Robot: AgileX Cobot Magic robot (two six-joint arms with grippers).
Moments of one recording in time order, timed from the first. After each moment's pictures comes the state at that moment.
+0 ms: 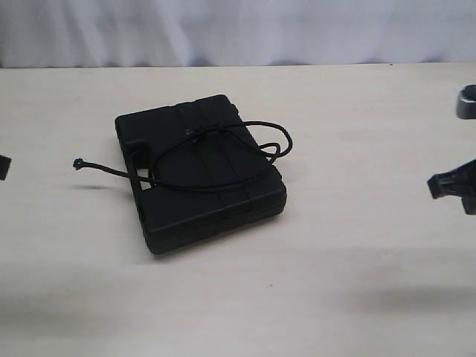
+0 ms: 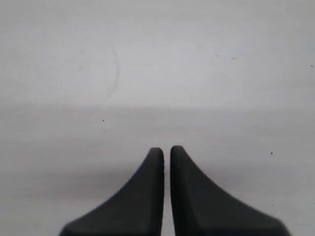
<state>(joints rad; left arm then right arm) -0.19 1.03 -0.72 0.07 0.77 -0.04 0.17 1.25 -0.78 -0.11 0.86 0.09</state>
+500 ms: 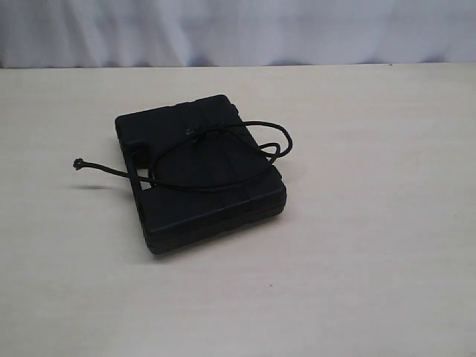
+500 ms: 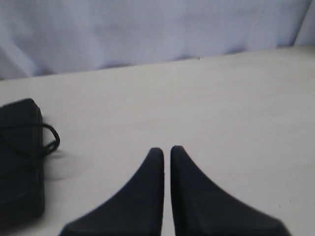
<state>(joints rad) -0.16 0.33 -0.41 0.09 0.40 -0.07 0.14 0.41 -0.42 -0.10 0.44 0.17</state>
